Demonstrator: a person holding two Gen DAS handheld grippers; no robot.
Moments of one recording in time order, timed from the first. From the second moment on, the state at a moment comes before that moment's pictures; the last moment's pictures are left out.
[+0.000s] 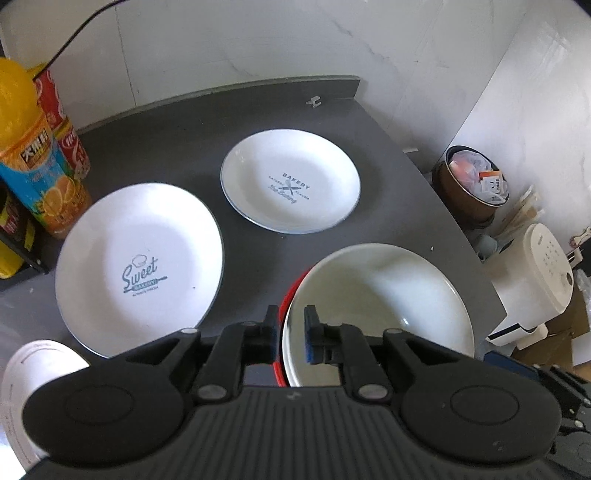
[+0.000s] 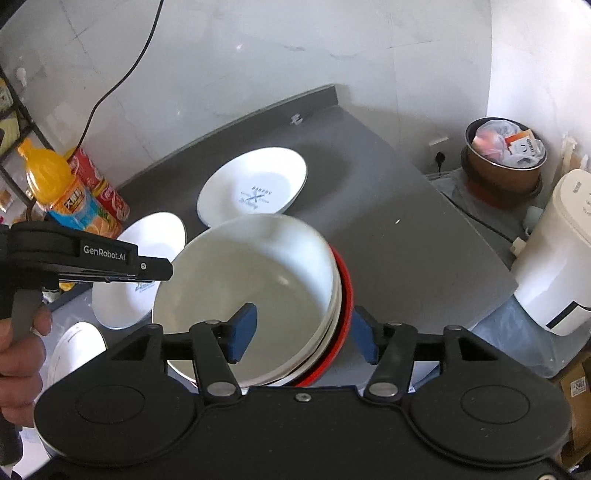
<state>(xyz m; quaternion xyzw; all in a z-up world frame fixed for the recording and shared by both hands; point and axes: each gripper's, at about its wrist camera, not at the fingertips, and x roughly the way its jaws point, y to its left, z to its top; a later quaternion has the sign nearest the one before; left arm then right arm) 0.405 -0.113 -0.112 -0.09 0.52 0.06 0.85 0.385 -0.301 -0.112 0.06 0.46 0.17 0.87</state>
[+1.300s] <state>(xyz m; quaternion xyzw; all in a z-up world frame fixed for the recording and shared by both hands) 0.283 -0.082 -0.002 -0.09 0.39 0.17 0.90 0.329 -0.316 -0.063 0.11 0.37 0.20 0.90</state>
